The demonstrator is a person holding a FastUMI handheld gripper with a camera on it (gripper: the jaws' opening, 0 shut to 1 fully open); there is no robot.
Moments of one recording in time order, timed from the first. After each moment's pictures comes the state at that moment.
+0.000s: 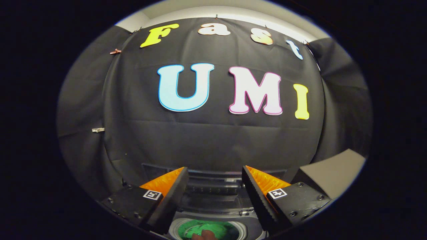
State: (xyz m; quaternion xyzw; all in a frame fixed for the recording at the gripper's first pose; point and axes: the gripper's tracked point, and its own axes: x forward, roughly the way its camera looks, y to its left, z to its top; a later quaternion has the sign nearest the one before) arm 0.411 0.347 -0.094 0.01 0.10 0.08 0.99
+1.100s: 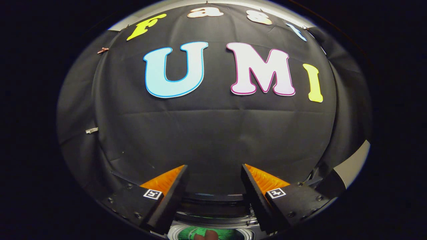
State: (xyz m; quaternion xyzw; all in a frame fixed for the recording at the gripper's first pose) arm 0.481 0.355 -0.159 0.06 0.18 0.11 0.98
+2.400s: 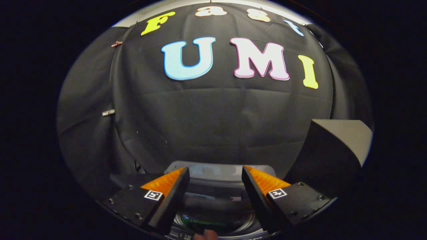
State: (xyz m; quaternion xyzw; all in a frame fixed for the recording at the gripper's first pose) arm 0.324 0.340 -0.227 0.04 0.24 0.13 0.96
